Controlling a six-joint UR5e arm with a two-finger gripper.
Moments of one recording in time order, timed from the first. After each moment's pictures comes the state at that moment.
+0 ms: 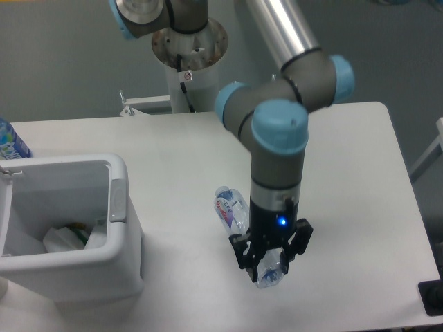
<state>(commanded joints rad) 2.46 -1.98 -1.29 -0.82 1.22 0.04</state>
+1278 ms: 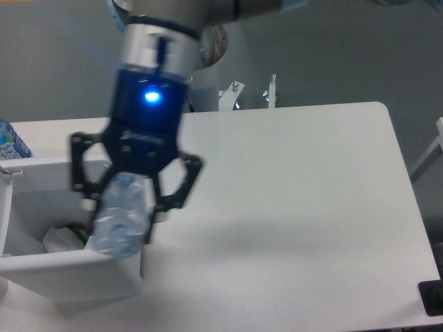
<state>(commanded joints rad) 2.14 -1.92 -1.17 -0.73 1.12 0.06</state>
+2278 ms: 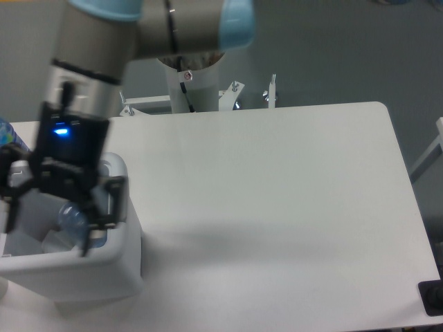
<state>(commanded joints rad) 2.31 -1.90 -1.23 -0.73 1.15 0.14</state>
